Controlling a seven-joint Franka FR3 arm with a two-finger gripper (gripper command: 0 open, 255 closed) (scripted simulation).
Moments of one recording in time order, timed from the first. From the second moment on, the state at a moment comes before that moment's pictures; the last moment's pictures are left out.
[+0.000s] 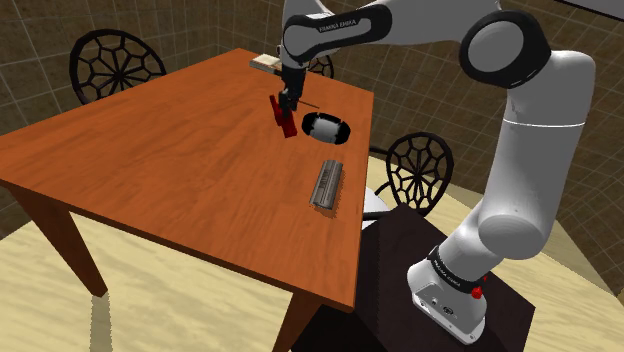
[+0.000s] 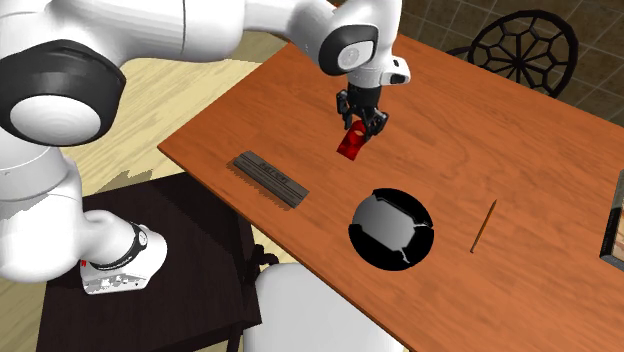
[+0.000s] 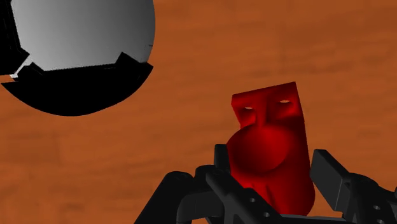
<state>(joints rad) 0.11 0.43 0.05 -1.59 -0.14 1.99 -0.27</state>
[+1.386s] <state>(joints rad) 0.03 0.35 0.01 -1.50 -0.12 1.83 -0.42</state>
